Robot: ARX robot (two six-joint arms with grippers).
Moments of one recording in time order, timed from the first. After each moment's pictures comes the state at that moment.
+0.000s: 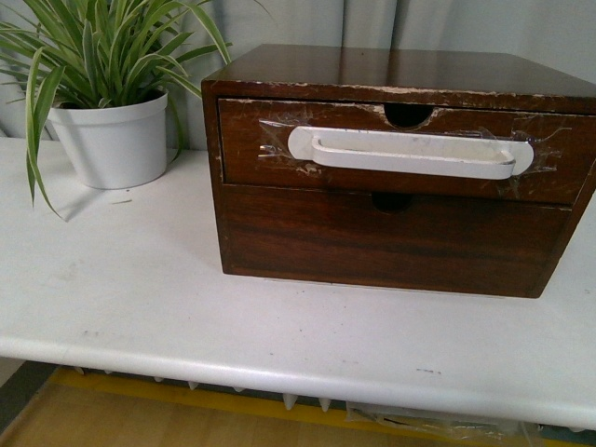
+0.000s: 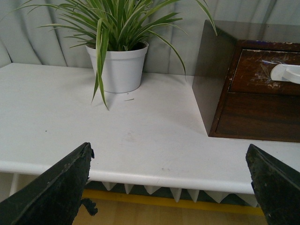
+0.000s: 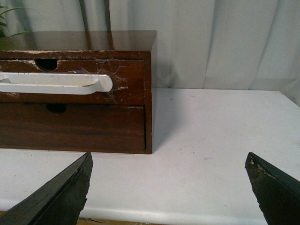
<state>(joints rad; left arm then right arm) 0.00 0.00 0.01 -0.01 0.00 0.00 0.00 0.00 0.01 0.00 0.00 0.00</state>
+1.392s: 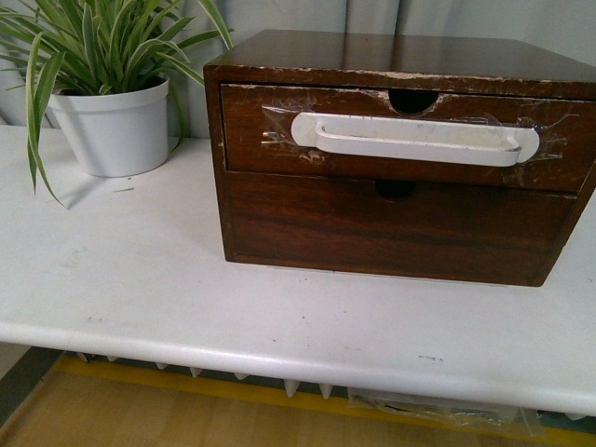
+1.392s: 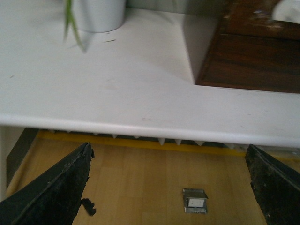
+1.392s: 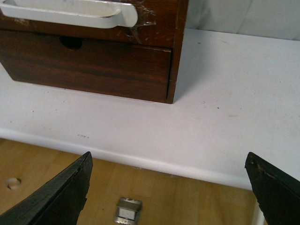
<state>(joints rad) -0.15 0.34 0.17 -0.12 -0.04 -0.04 -0.01 0.35 0.17 -0.13 -0.12 -0.08</state>
